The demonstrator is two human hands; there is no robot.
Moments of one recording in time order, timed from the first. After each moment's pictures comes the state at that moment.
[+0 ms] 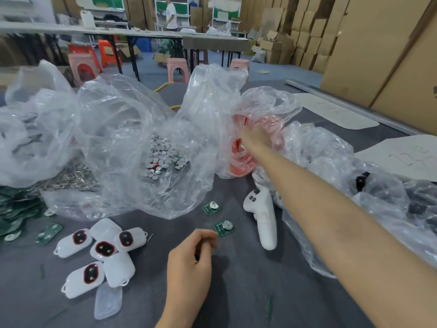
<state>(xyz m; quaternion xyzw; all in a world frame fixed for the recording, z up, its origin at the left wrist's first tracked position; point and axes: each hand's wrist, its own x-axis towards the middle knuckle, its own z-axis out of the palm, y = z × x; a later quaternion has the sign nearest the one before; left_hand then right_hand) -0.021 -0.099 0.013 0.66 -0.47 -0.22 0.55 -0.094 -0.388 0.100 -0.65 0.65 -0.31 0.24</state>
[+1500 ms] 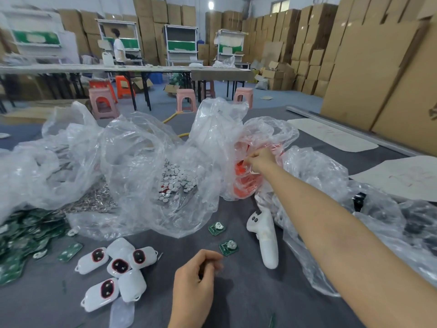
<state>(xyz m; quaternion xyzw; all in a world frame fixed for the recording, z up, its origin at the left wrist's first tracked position) -0.015 -0.097 0.010 0.64 -0.48 -0.24 0.55 -0.113 -0.403 0.109 -0.65 0.60 -0.32 0.34</state>
